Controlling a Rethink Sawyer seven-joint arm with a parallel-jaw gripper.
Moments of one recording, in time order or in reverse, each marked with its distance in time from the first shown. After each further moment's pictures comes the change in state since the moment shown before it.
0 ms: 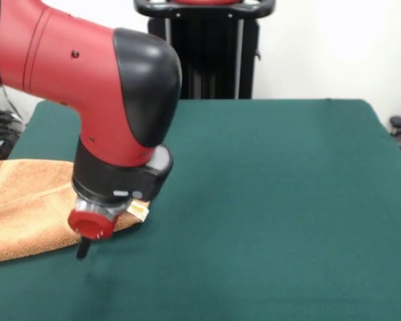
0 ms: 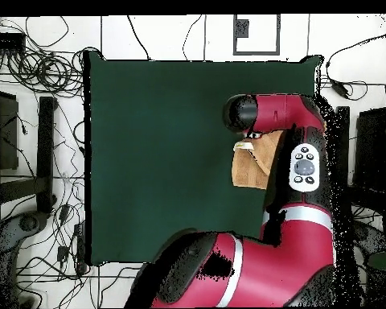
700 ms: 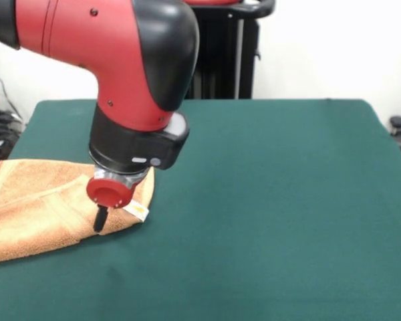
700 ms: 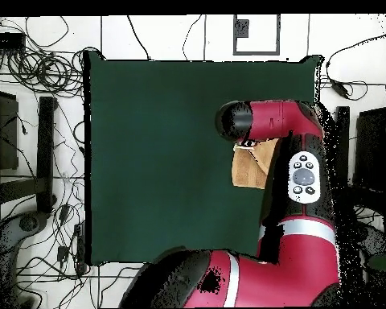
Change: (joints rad) arm 0.017 -0.099 0.001 0.142 0.007 -0.042 0.000
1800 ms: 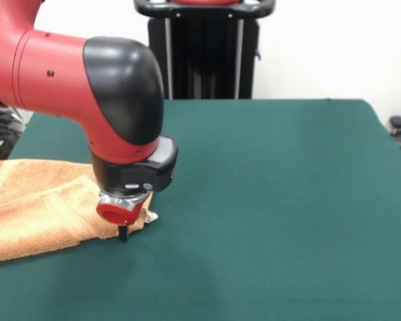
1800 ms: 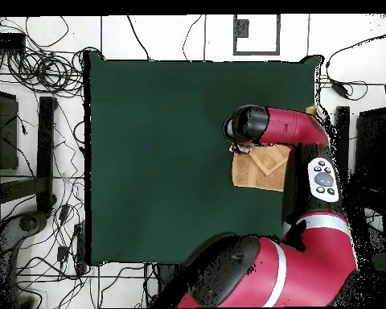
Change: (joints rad) arm -0.129 0.087 0.125 0.006 0.121 0.077 0.000
